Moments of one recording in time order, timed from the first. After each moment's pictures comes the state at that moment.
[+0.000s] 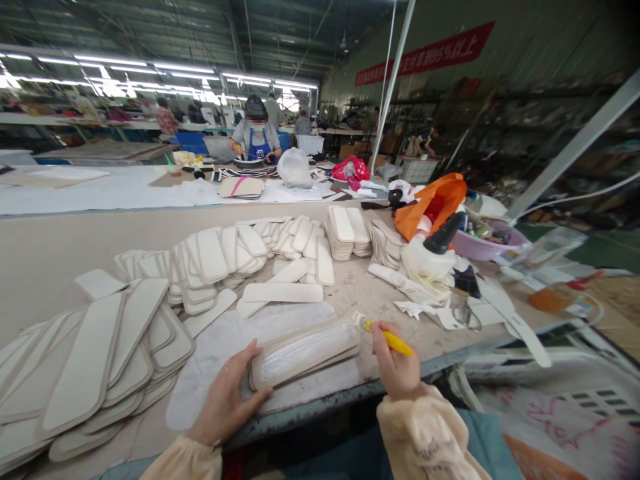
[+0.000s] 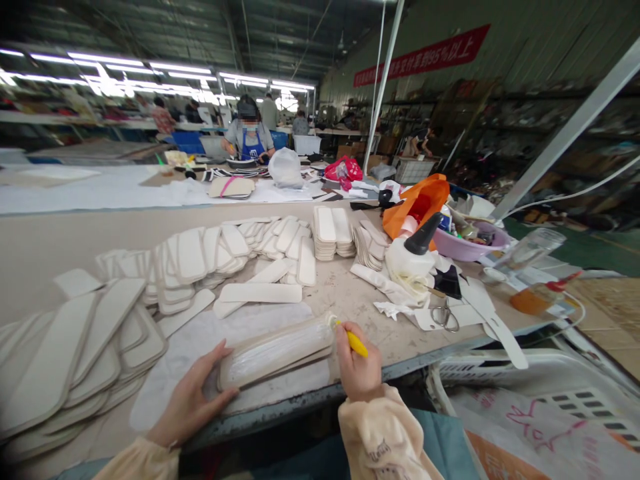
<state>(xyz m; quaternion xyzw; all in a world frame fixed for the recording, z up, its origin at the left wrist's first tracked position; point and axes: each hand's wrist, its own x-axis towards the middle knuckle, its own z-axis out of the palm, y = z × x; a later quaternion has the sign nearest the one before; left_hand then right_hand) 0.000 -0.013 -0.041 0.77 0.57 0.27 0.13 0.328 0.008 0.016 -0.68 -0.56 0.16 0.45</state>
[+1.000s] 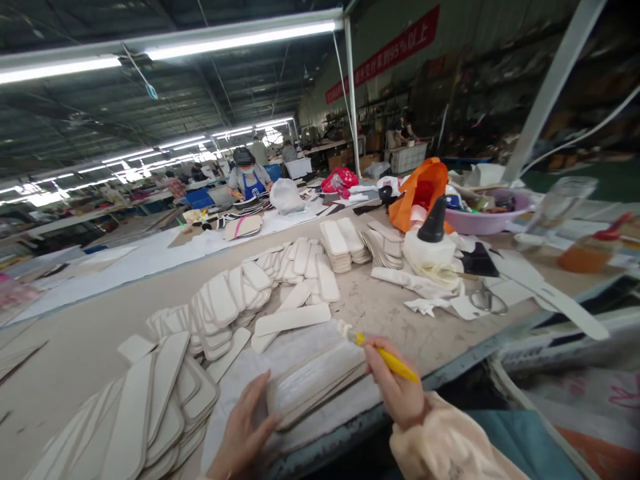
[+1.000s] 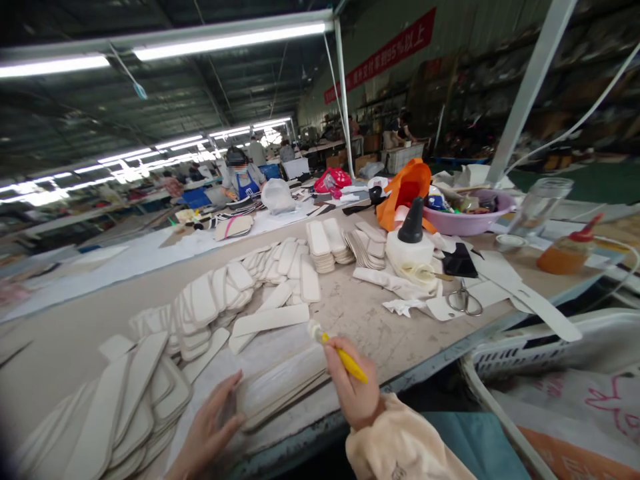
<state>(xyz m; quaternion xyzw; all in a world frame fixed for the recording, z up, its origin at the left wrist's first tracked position) -0.015 0.003 -0.019 0.77 0.57 0.25 0.15 0.301 -0.007 0.027 -0.51 -0.51 0.30 0.62</state>
